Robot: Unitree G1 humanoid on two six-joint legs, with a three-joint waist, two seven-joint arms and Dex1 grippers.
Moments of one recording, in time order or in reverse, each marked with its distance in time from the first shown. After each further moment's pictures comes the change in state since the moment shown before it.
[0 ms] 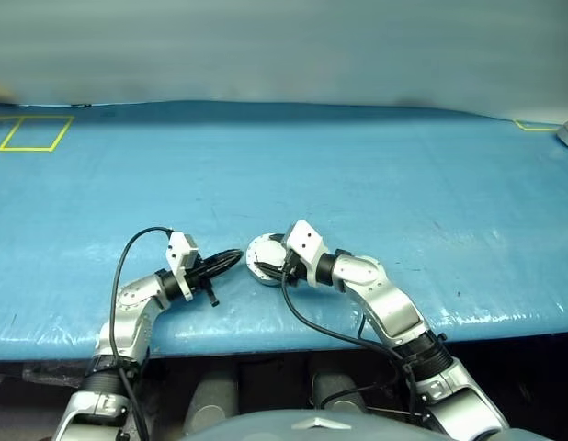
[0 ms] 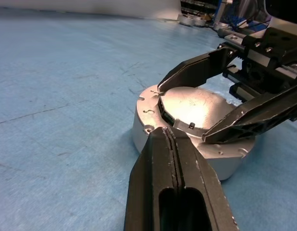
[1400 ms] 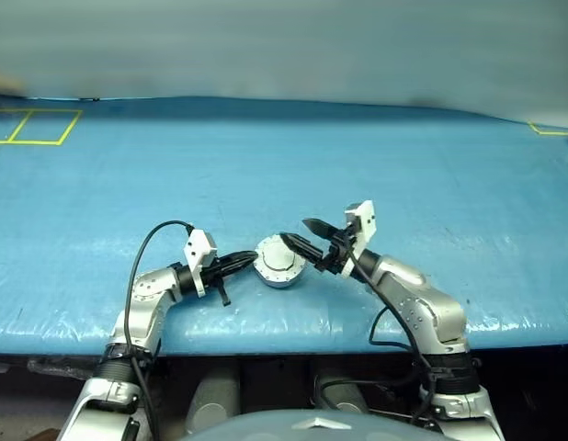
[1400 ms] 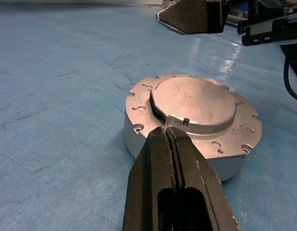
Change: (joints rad) left arm -0.053 -0.032 -0.052 0.035 0.102 -0.034 -0.025; right arm 0.140 0.054 -0.441 -0.164 0.535 0.379 -0.092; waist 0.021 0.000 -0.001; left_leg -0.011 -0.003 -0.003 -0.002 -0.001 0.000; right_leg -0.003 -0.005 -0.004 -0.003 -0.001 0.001
